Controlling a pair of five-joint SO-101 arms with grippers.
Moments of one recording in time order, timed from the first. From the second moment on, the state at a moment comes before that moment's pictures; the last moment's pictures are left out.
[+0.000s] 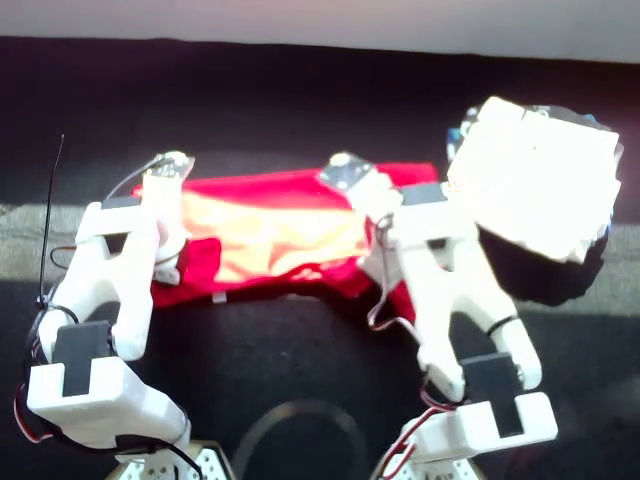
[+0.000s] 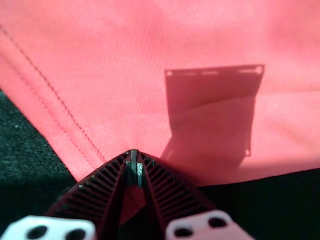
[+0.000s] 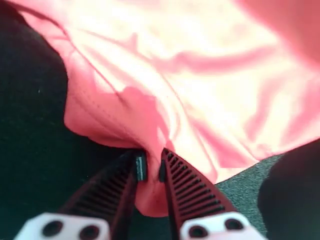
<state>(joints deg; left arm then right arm) -14.9 7.3 30.6 54.4 -18.5 -15.5 -1.1 18.5 71.4 36.8</state>
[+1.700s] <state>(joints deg) -27.0 10.8 12.0 67.8 4.5 -4.9 47.8 -94.3 100.5 22.4</state>
